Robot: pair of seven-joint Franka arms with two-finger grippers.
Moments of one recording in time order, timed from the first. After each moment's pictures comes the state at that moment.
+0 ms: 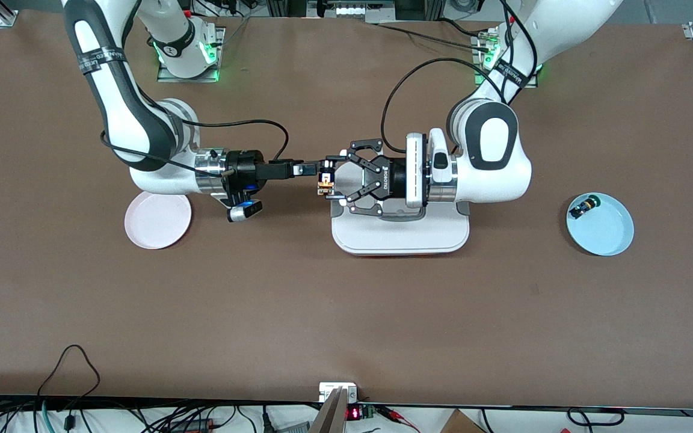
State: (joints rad) left arm -0.13 0.48 -0.43 -1.69 -1.69 2.13 1.95; right arm 0.39 0.36 0.01 -1.91 1.85 1.82 -0.25
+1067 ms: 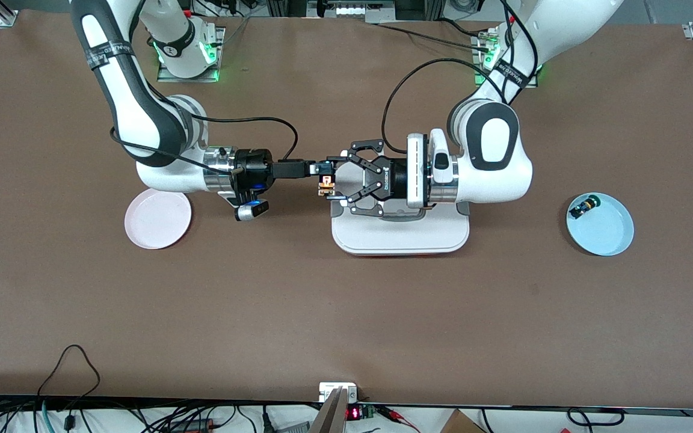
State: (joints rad) left arm -0.13 0.48 -0.43 -1.69 -1.69 2.13 1.96; right arm 0.40 0.37 0.03 -1.88 1.86 1.88 -0.25
